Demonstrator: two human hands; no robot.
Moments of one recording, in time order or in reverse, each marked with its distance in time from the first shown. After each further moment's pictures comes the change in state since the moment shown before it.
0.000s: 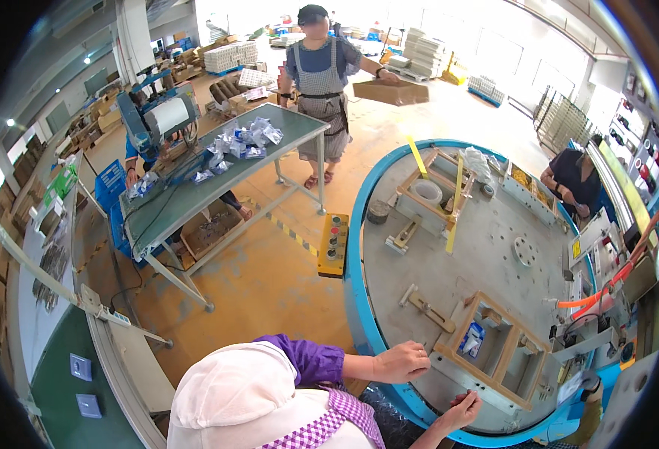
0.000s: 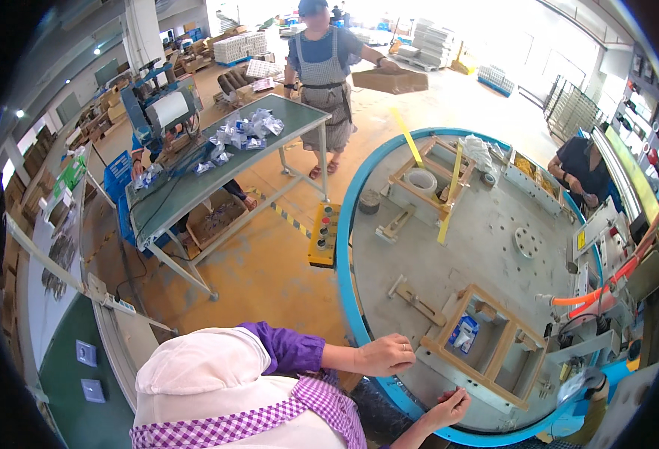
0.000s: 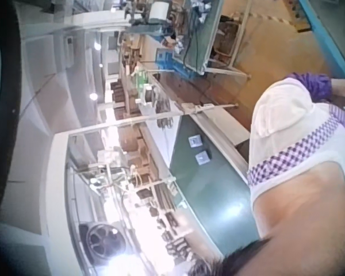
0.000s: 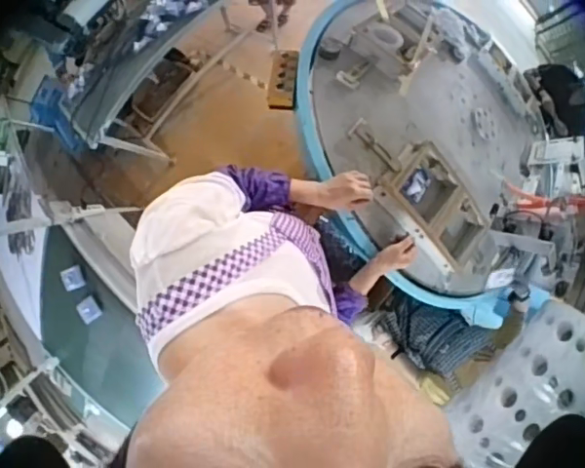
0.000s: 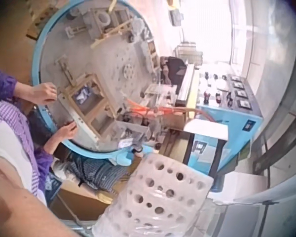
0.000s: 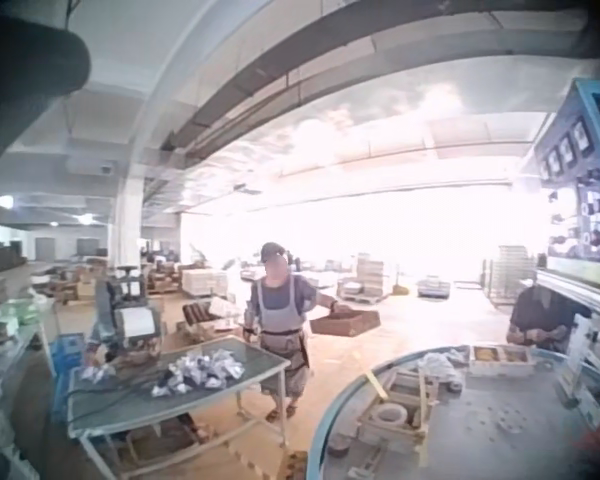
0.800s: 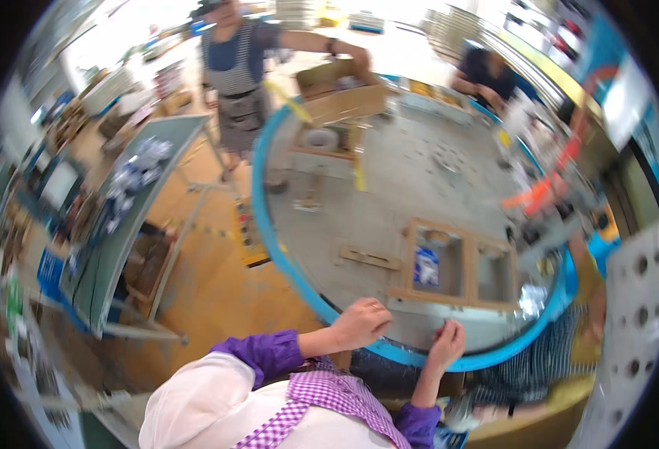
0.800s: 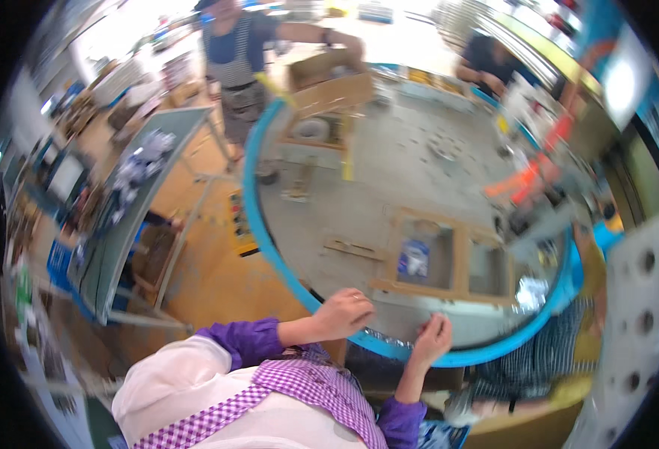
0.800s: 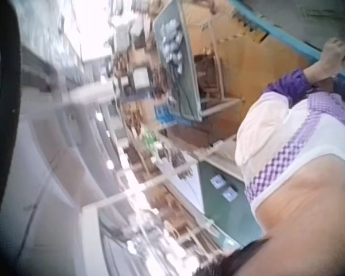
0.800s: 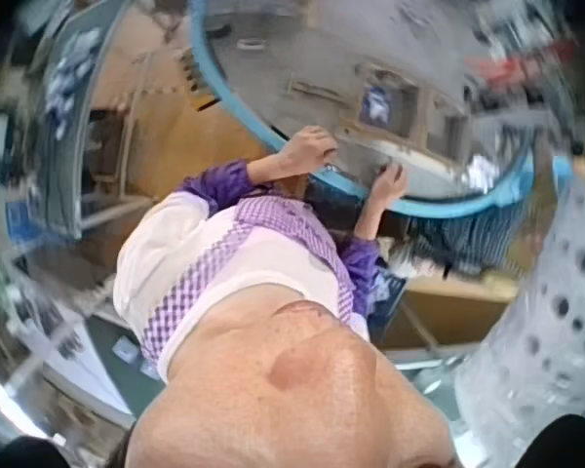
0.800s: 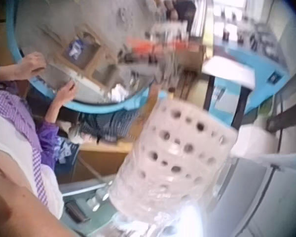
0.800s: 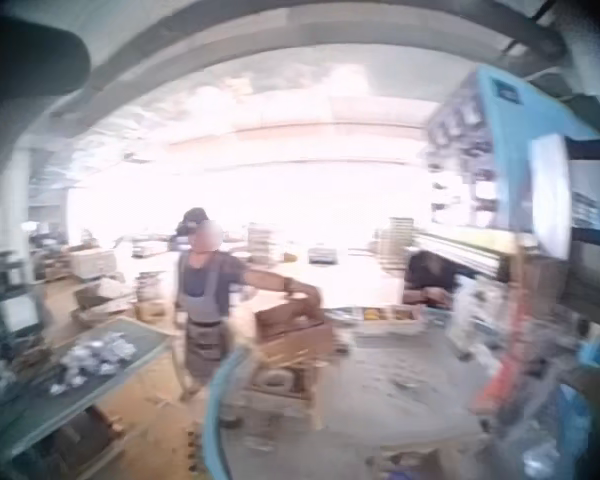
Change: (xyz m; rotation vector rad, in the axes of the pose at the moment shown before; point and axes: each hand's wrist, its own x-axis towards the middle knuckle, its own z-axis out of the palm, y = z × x) left_hand 0.014 -0.001 0.008 -0.081 -0.120 0.025; right_hand 0.002 0.011 -0.016 -0.105 0.091 0.064
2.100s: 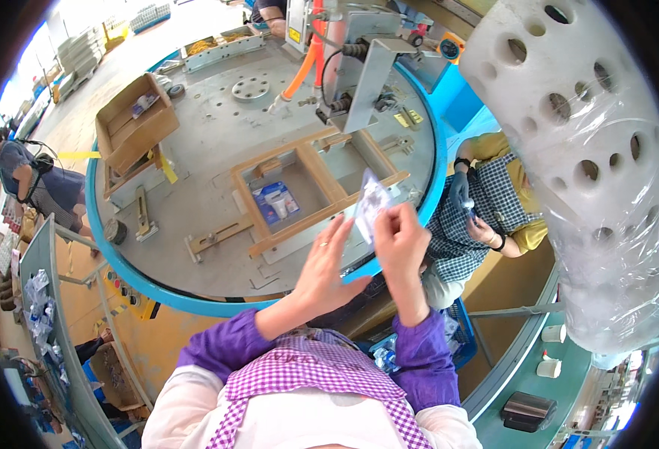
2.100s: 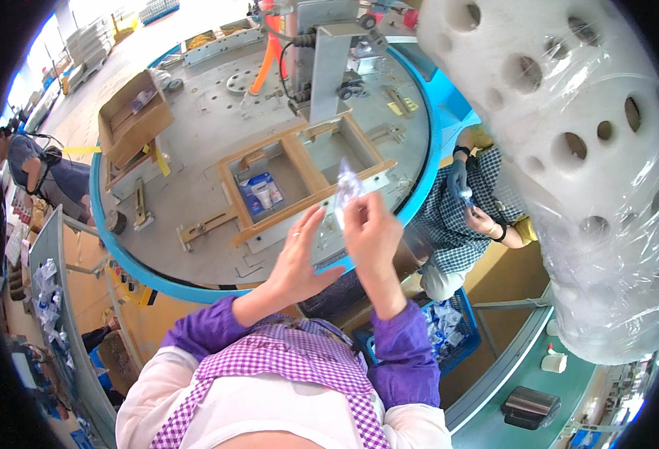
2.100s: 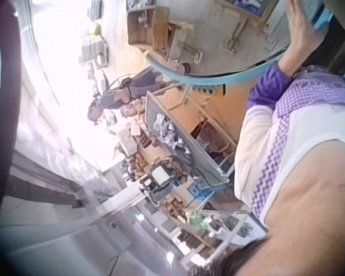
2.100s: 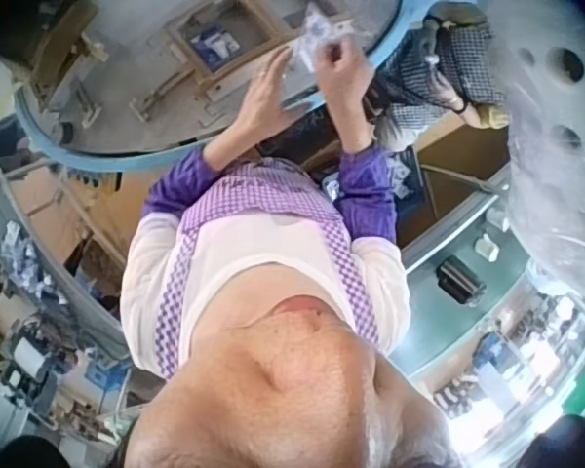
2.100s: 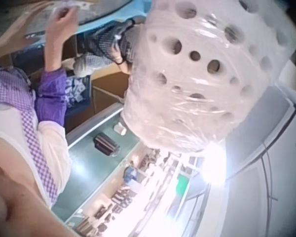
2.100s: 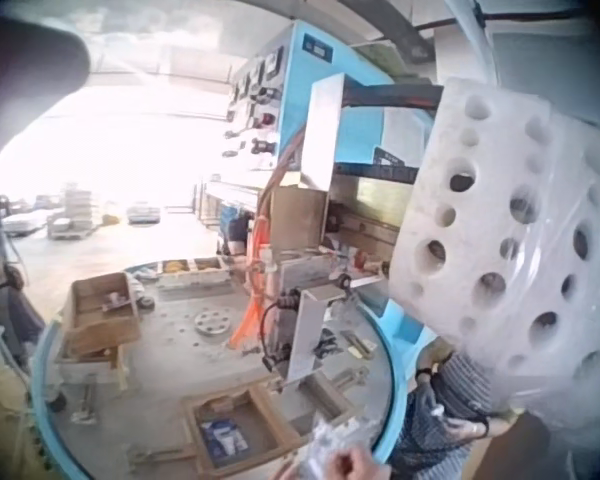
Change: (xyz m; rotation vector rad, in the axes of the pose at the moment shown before) left_hand 0.079 0.099 0.027 -0.327 -0.144 -0.004; right_hand 0.027 -0.109 -0.052 -0.411 0.206 -0.411
